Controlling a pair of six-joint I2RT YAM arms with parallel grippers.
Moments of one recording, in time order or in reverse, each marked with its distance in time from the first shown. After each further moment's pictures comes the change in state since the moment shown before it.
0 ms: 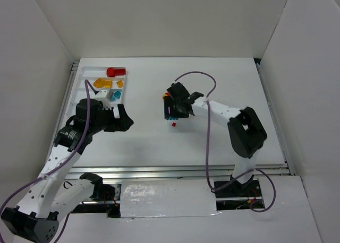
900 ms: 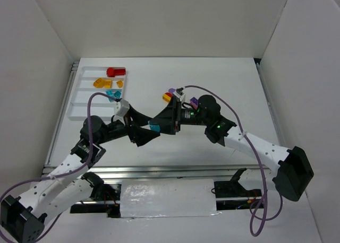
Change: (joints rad) left arm -0.251 -0.093 -0.360 1.021 0.513 -0.121; right arm 0.117 -0.685 -0.534 0.848 -0.850 0.893
